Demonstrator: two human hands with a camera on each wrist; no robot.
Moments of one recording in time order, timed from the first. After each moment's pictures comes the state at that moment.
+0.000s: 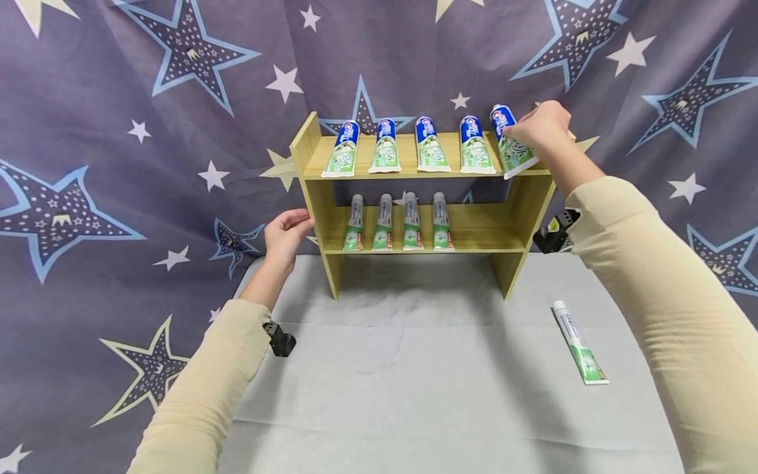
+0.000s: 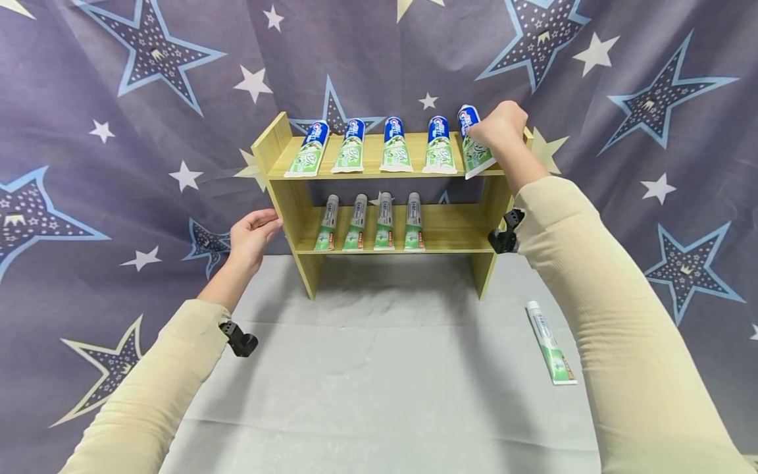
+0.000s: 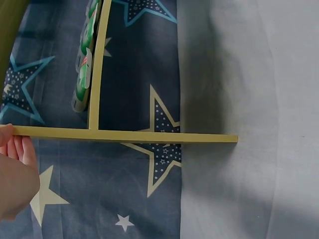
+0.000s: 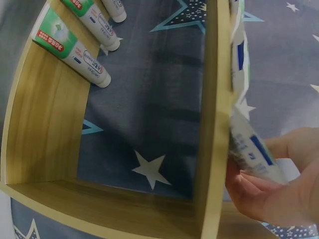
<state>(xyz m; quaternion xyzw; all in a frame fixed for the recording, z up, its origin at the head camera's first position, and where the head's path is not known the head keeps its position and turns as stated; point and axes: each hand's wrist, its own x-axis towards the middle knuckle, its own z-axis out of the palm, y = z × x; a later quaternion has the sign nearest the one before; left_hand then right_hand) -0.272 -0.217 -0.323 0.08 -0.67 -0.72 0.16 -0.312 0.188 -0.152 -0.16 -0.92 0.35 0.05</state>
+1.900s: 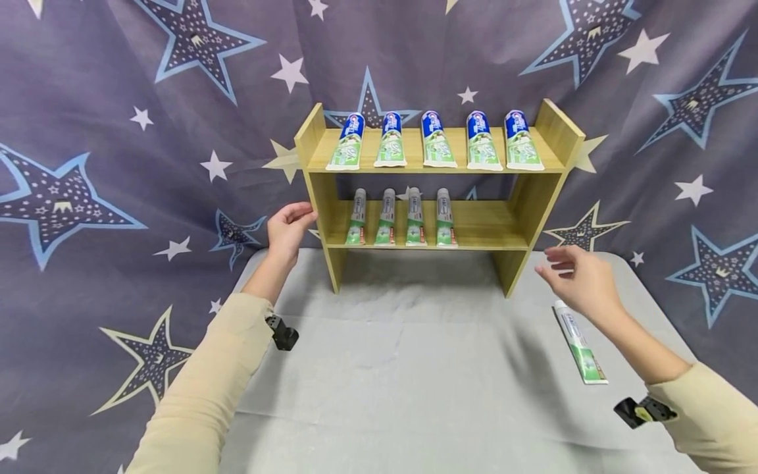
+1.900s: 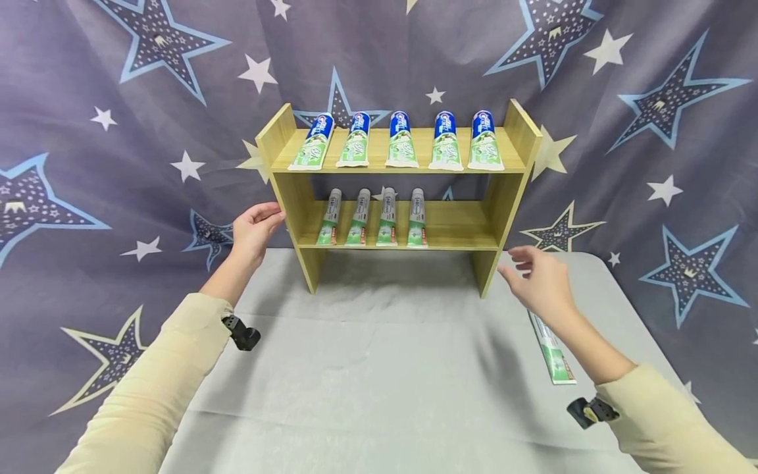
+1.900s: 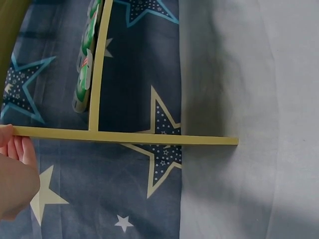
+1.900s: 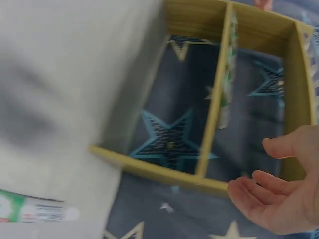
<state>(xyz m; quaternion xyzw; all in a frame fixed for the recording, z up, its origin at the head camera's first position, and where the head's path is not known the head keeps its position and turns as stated) -0.273 -0.216 -0.325 0.08 -0.66 -0.73 0.17 -0.164 0.245 -0.322 0.10 -0.93 0.29 0.20</state>
